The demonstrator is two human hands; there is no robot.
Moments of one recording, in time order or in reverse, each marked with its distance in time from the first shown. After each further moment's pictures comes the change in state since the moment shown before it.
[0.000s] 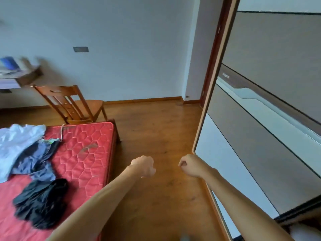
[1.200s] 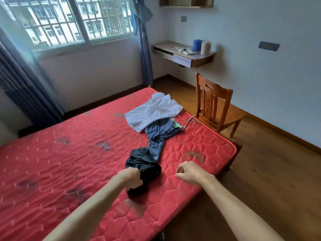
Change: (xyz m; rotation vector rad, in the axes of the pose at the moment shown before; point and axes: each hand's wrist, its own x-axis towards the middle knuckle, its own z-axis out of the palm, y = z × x) left_hand -0.016 -0.406 0.014 -0.538 -0.088 -1.074; right_hand 0.356 -0.415 0.124 -0.368 -0.573 -0.879
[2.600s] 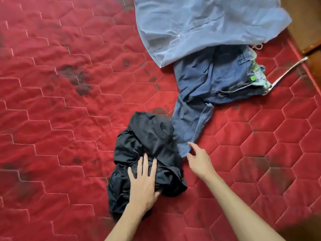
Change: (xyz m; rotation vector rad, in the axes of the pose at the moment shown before) left_hand 0.483 -0.046 0.257 -0.230 0.028 -0.060; right_hand 0.567 0.104 0.232 0.292 -0.190 0.366
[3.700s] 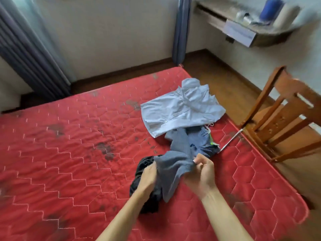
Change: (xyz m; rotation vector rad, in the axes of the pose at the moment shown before) left_hand -0.097 0.068 -0.344 -1.332 0.093 -0.202; right_hand -0.268 -0.184 -0.195 1.709 -0.428 -0.240
